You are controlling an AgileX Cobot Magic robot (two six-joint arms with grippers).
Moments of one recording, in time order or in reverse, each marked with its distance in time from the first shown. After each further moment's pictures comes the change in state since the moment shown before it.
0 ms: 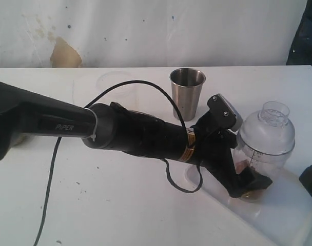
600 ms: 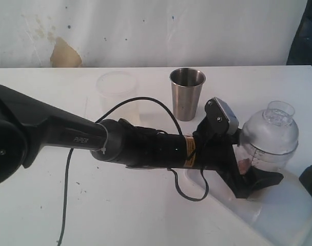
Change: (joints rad) left arm 0.000 0.094 0.000 -0.324 -0.232 0.330; right arm 0.000 0.000 0.000 0.000 0.000 0.000
